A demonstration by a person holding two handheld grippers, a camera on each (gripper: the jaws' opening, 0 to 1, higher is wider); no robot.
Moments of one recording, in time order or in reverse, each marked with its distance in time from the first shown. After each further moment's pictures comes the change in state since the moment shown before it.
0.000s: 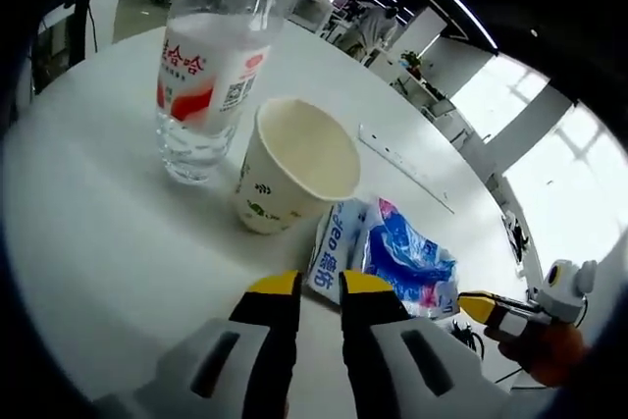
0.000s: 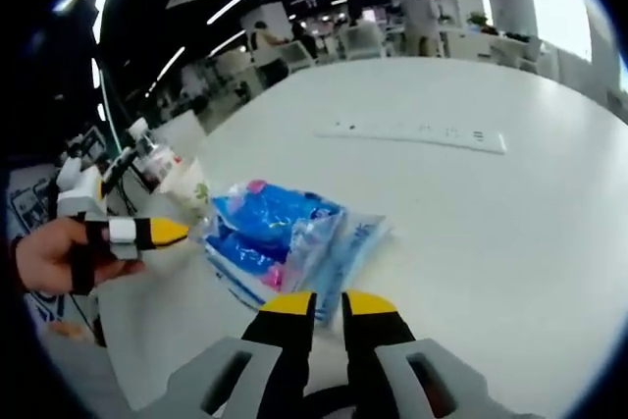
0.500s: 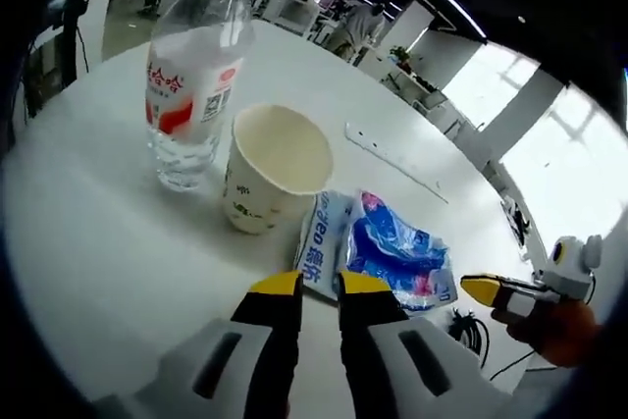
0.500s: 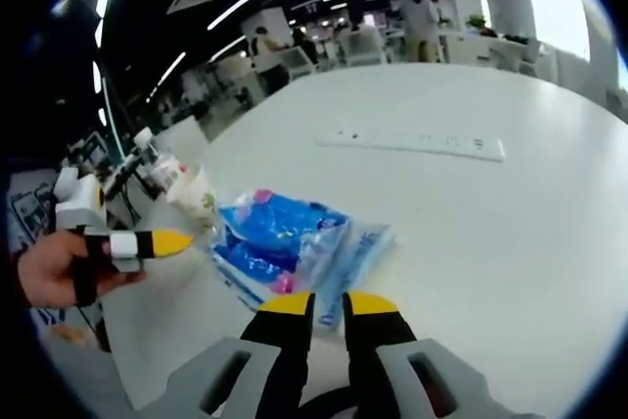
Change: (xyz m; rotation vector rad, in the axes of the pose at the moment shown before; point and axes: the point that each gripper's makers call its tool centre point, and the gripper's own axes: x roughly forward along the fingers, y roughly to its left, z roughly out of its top) left arm -0.006 -0.013 -0.001 0.166 -0.002 -0.013; right arm -0.006 0.005 0.008 0.010 -0.024 0.005
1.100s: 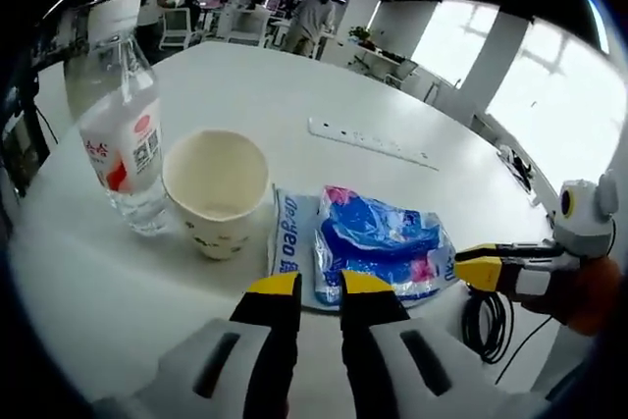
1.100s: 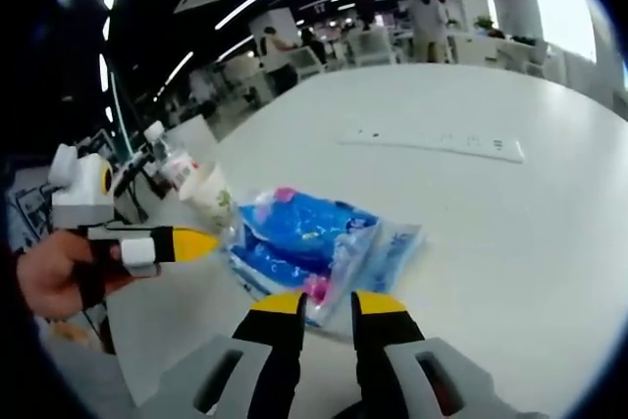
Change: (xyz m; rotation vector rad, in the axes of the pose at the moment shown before) left arm 0.019 -0.012 0.007 0.170 0.017 -0.004; right arm 0.012 0.023 0.000 -0.012 -0.001 0.030
